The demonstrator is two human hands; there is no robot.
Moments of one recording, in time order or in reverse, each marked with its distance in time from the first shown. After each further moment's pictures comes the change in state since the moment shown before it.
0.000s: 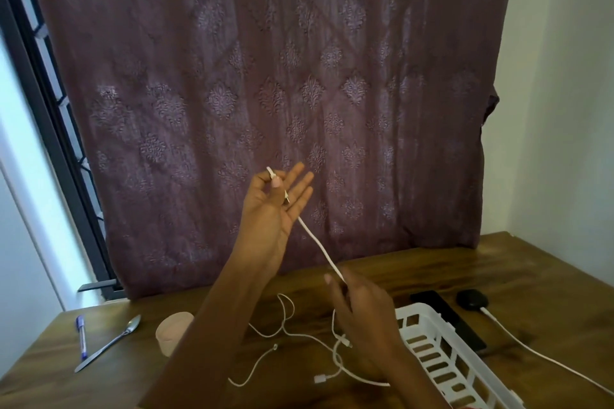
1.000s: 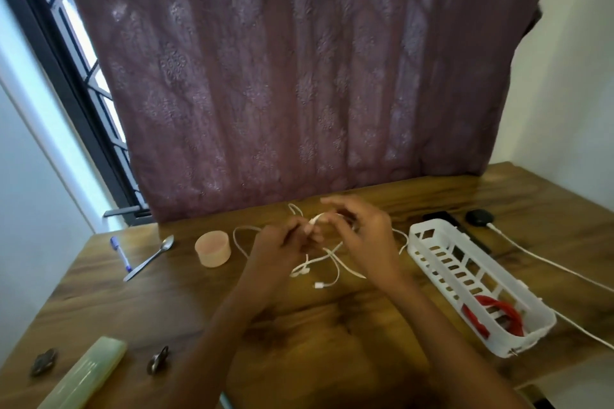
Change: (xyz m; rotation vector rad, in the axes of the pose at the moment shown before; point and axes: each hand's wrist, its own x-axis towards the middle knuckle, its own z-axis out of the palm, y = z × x) left_hand -0.112 -0.014 -0.125 0.836 -0.129 -0.215; right_hand -0.026 -0.070 0.038 0.354 0.042 -0.075
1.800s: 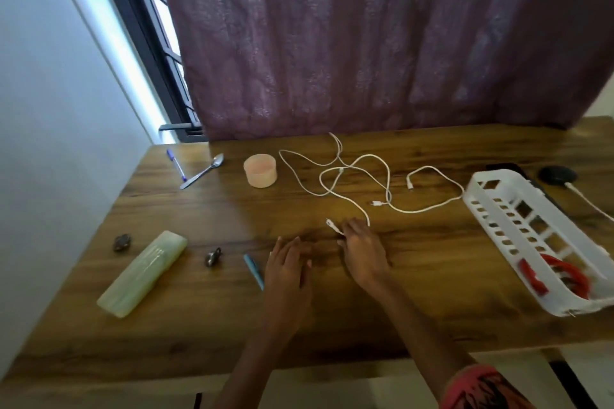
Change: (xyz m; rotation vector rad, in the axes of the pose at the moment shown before) left_hand -0.114 -0.142 0.005 0.539 0.273 -0.143; right_hand -0.119 0.094 0.108 -0.667 -0.621 0.252
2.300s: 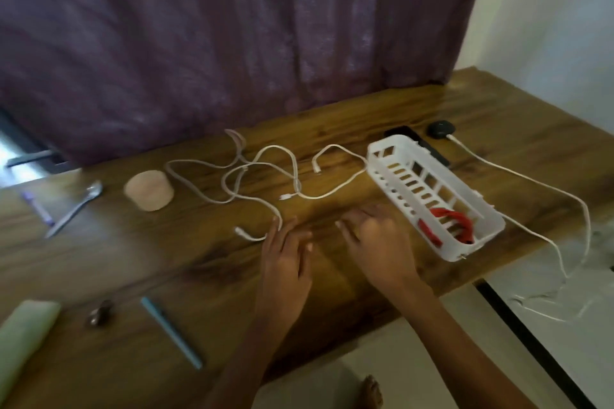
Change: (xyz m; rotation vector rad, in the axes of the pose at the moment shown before) left_hand 0.019 0.086 0.086 -0.092 -0.107 0.283; right_hand -0.078 0.075 -0.121 -0.004 0.351 0.205
